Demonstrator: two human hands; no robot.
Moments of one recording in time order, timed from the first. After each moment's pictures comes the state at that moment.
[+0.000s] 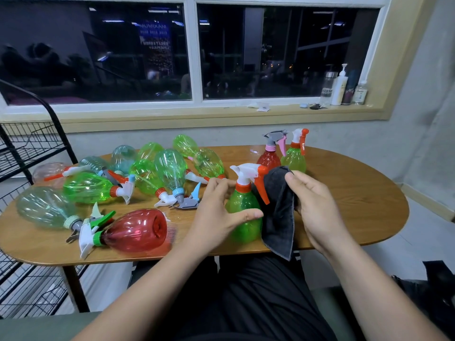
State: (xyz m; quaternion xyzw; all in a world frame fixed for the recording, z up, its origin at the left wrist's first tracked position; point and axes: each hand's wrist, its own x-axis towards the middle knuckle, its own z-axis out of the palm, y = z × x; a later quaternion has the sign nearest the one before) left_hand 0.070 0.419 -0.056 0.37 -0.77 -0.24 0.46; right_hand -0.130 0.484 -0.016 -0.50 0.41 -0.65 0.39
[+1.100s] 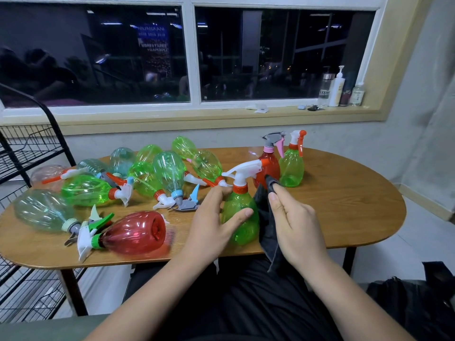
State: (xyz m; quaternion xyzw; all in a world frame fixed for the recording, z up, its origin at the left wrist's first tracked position) left_hand 0.075 0.427 -0.074 0.38 -0.75 -0.23 0.49; right_hand -0.109 0.497 -0.048 -0.63 0.56 -0.53 0.04
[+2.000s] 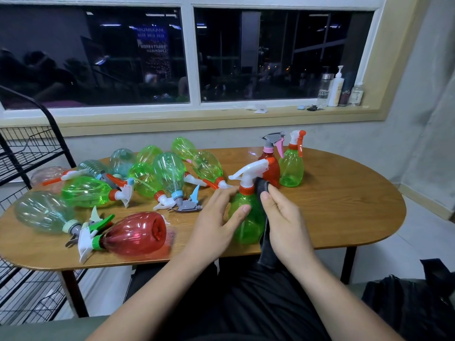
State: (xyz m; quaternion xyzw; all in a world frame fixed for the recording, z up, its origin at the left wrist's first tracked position) left_hand 0.072 0.423 -0.074 0.37 -0.77 -0.24 0.45; right_hand -0.088 0.486 -0.051 -0.57 0.49 -0.62 0.24
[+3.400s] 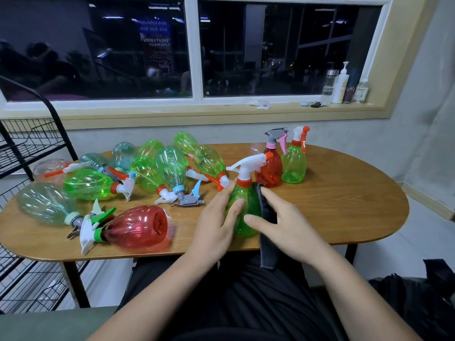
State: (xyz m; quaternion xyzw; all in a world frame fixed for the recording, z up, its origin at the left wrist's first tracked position) left_hand 0.069 0.431 -0.084 0.39 -0.75 -0.24 0.48; right_hand -0.111 0.491 -0.044 -0.69 0.51 -0.43 0.28
